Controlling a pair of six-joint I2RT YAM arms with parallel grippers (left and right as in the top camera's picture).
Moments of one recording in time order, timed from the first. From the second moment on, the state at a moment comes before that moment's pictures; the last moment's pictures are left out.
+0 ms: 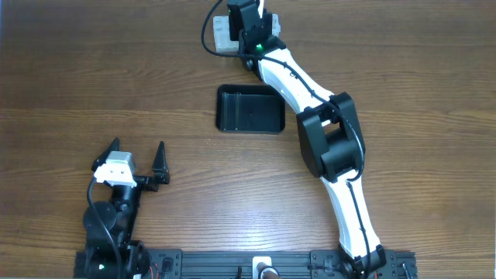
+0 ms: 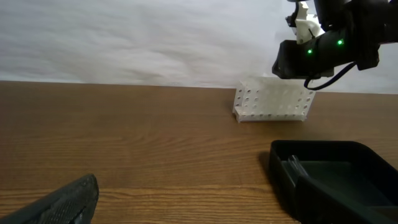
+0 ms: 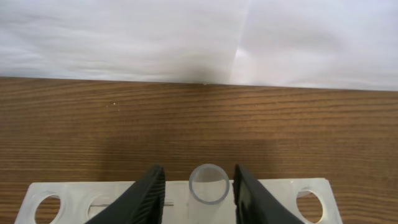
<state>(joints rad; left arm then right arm) -0.02 0.01 0.01 -0.07 0.08 -0.08 0.46 2.42 1.99 -0.13 0.38 0.23</state>
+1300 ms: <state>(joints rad) -0.02 0.01 0.01 -0.07 0.08 -0.08 0.47 2.14 1.99 -0.16 0.41 0.16</state>
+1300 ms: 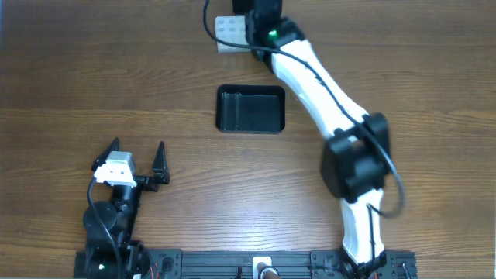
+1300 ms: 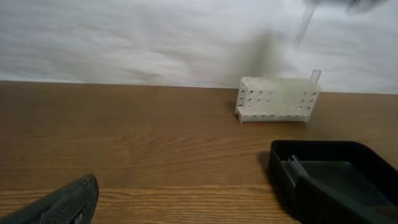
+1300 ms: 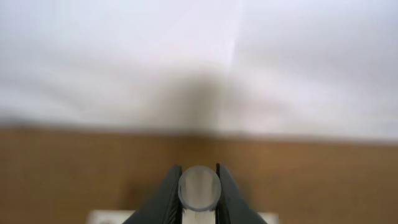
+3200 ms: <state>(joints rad) -0.02 0.01 0.01 -0.07 0.08 -0.08 0.55 2.19 1.79 -0.90 0.14 0.65</state>
